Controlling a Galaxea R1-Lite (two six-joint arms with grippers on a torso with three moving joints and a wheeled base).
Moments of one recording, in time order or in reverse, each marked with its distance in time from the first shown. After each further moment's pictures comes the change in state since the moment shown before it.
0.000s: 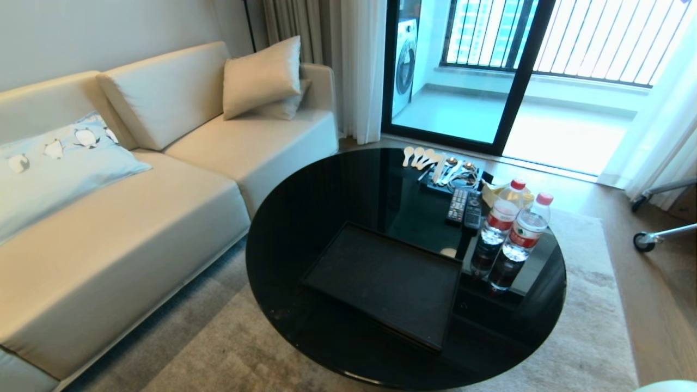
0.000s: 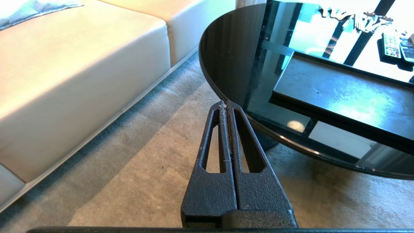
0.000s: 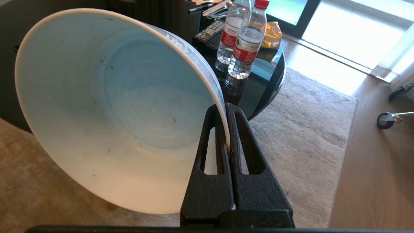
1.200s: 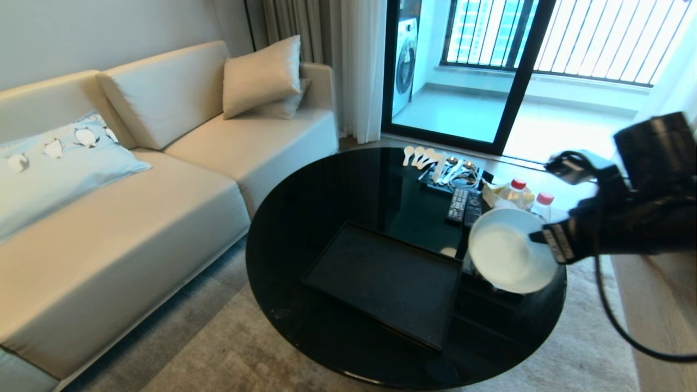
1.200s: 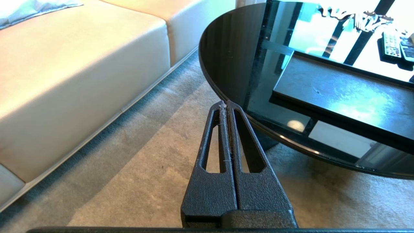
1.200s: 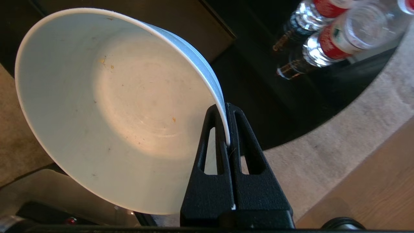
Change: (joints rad) left arm 0.000 0.000 0.000 0.000 0.000 0.000; right arm 0.301 1.568 -1.110 0.238 -0.099 0.071
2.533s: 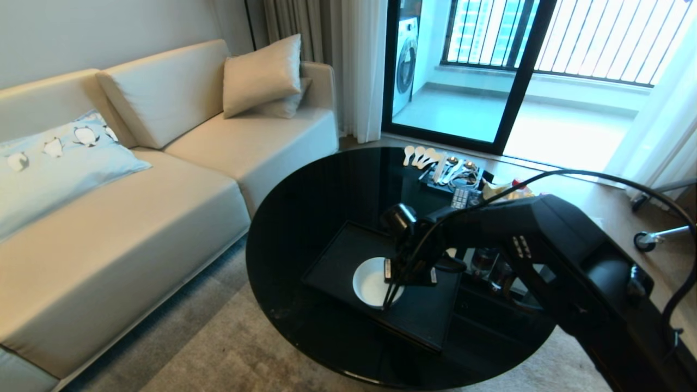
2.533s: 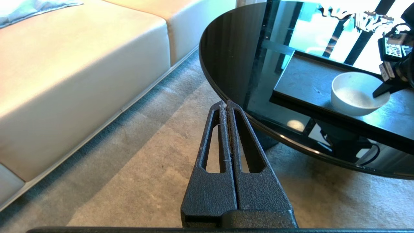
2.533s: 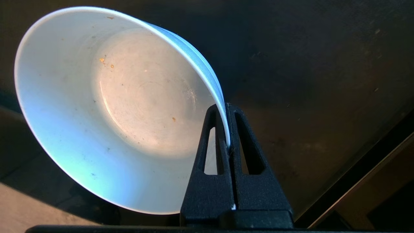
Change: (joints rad) left arm 0.000 0.000 0.000 0.000 0.000 0.000; right arm 0.254 0.963 -0.831 0.267 -0.119 0.657
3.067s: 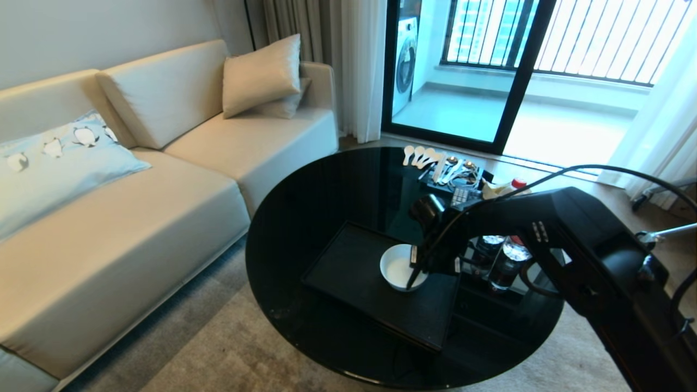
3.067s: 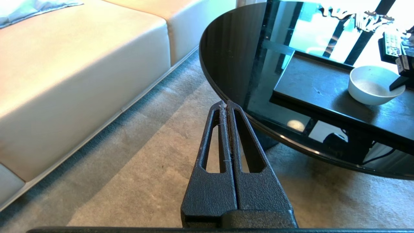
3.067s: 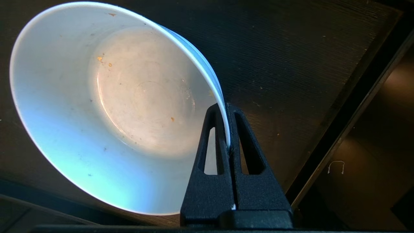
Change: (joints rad) left arm 0.000 0.000 0.000 0.000 0.000 0.000; right arm -0.123 0.010 -0.001 -0.024 0.003 0.003
